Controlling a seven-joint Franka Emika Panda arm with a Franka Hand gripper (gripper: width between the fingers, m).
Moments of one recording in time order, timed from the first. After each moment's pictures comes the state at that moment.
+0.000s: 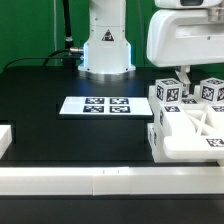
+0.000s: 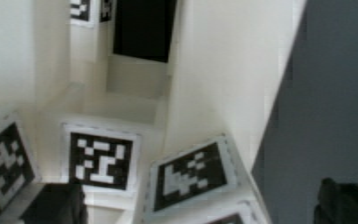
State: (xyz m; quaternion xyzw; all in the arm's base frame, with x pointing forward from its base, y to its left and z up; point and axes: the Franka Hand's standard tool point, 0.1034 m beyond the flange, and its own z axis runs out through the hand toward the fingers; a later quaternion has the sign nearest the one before) arm 0.584 0.121 0.113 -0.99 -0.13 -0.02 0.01
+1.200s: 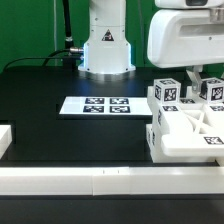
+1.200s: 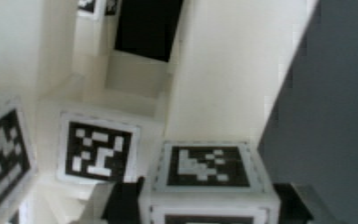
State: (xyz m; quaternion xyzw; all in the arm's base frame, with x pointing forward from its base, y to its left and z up) arm 0.584 0.119 0.113 -1.00 -0.06 -0.02 0.01
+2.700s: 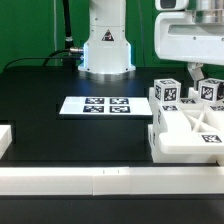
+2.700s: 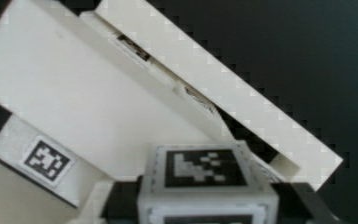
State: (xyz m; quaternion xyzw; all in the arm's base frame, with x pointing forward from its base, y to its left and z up) arm 0.585 0.122 0.112 -0.90 0.43 0.00 0.05
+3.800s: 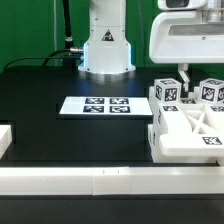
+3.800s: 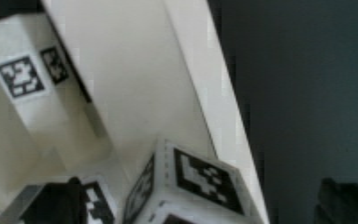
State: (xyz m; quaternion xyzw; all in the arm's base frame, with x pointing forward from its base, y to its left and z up) arm 0.585 0.128 0.113 -0.99 0.11 -0.02 0.03
